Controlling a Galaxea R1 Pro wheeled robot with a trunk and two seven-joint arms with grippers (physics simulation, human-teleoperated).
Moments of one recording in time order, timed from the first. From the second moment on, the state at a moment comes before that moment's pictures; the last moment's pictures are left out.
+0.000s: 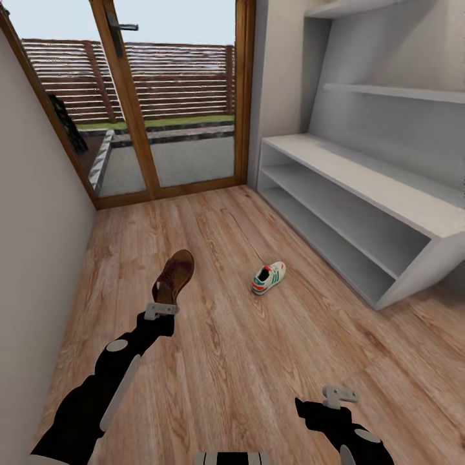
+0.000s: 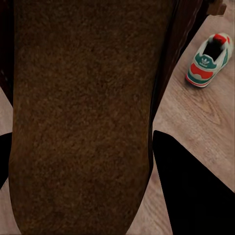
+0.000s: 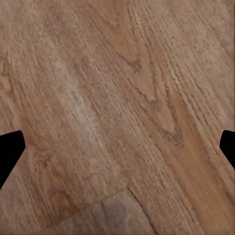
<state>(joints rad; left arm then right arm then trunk) -0.42 0.10 -0.16 -1.35 0.13 0.45 -0.02 -0.01 0.02 0.02 -1.48 -0.17 0.62 -0.11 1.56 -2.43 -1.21</state>
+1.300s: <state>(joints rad) -0.42 0.10 -0.16 -1.35 0.13 0.45 -0.02 -0.01 0.02 0.02 -1.48 -0.17 0.62 -0.11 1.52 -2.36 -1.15</state>
